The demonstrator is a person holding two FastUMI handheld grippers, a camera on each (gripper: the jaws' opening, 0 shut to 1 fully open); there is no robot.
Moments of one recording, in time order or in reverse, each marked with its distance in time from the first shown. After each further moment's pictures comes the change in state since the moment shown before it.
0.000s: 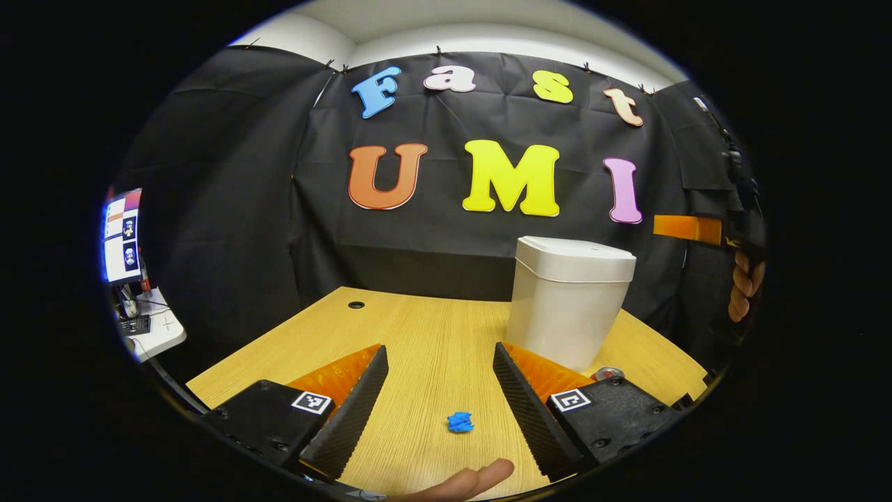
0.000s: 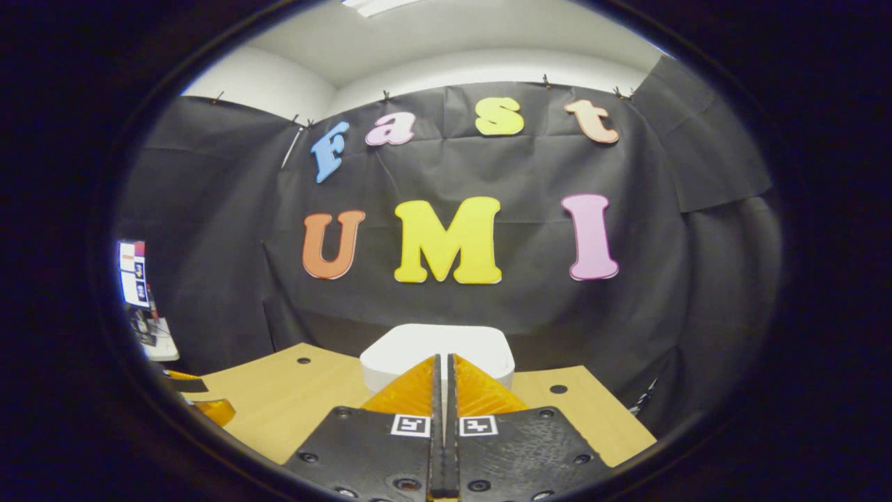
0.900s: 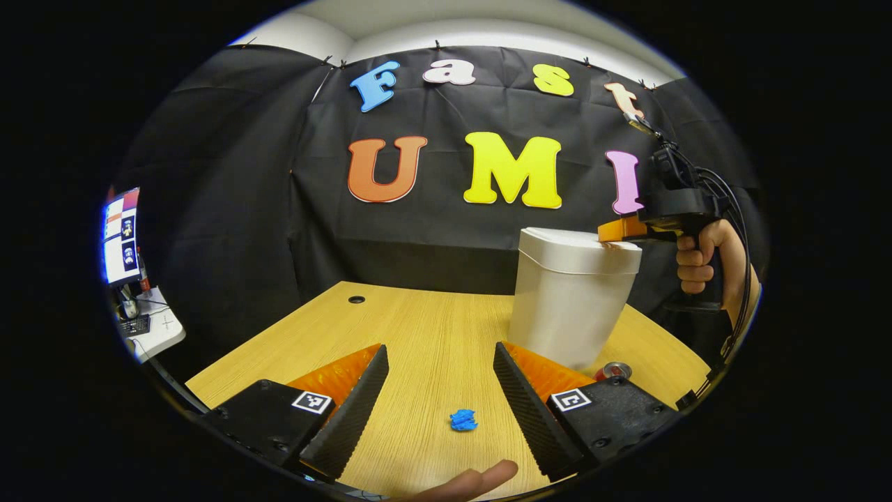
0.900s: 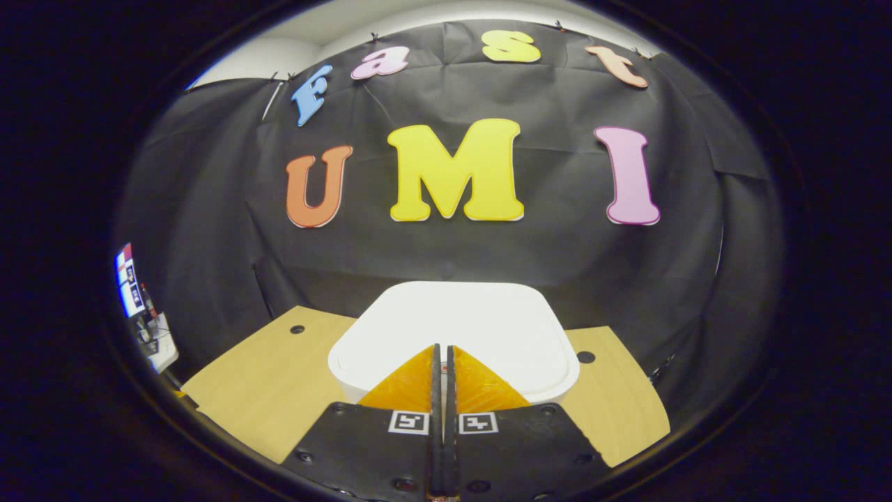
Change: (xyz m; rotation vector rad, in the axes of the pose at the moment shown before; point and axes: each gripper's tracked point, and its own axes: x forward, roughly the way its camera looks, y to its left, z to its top) left arm 0.006 0.005 -0.010 0.008 0.025 0.004; right arm 0.103 0.020 -0.052 0.031 0.304 0.010
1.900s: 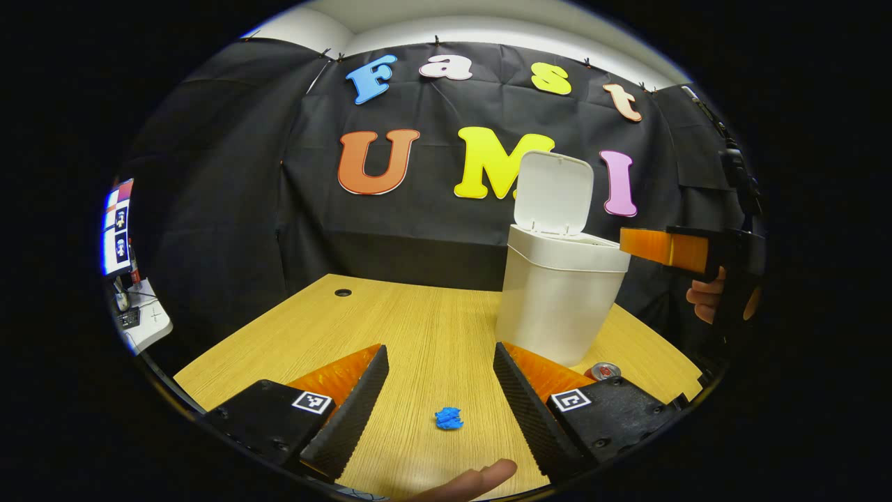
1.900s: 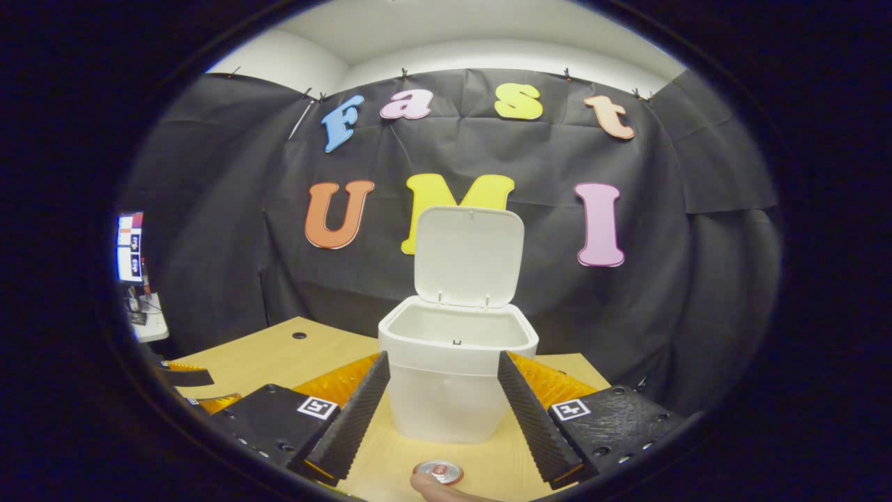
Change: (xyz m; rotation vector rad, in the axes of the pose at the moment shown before) left arm 0.007 -0.019 -0.005 -0.019 0.026 -0.059; right arm -0.119 0.013 -0.031 -0.065 -0.238 -0.049
